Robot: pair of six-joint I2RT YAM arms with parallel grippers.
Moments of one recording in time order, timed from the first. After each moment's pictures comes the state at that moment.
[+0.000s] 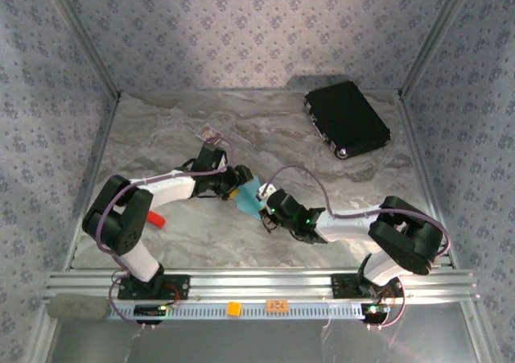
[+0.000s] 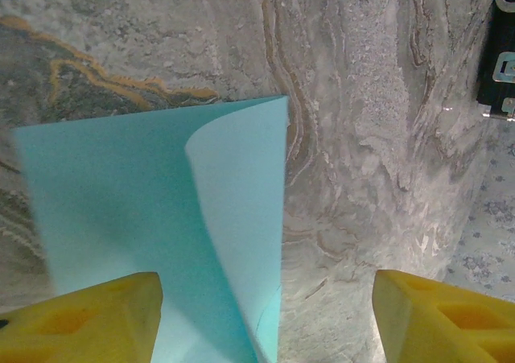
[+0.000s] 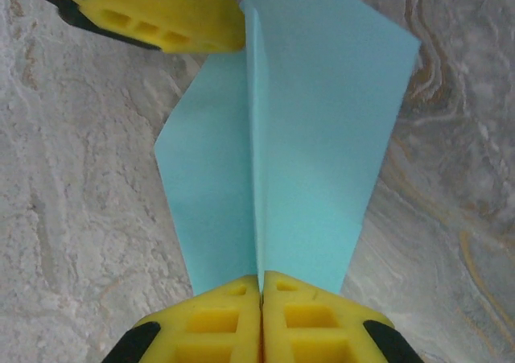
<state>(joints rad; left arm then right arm) -0.54 1.65 0.84 -0.07 0.43 -1.07 1.00 1.51 0.57 0.22 0.18 0.20</state>
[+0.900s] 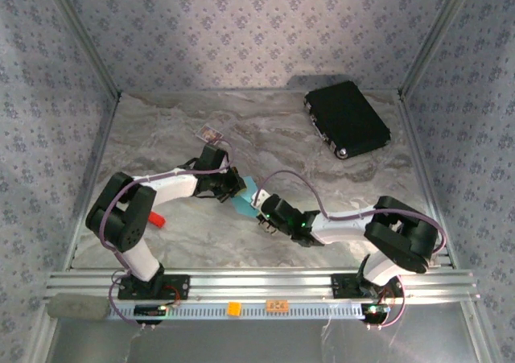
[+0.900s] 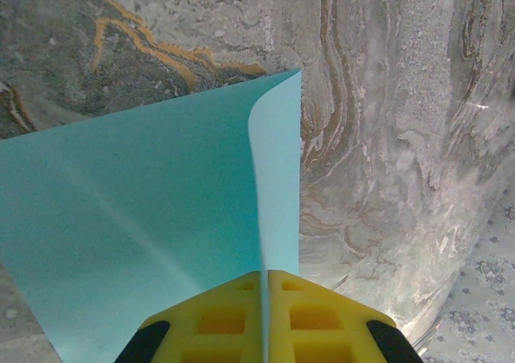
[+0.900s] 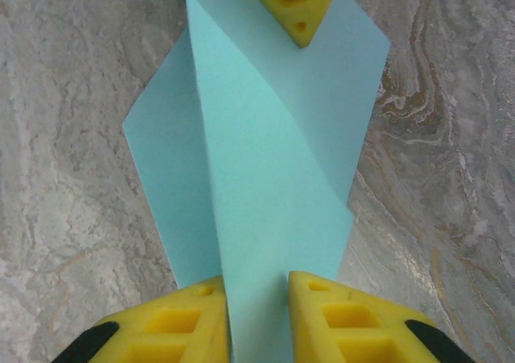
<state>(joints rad) -0.55 1.68 0.86 -0.14 0.43 -1.08 1.05 1.54 0.58 0.19 0.29 0.01</state>
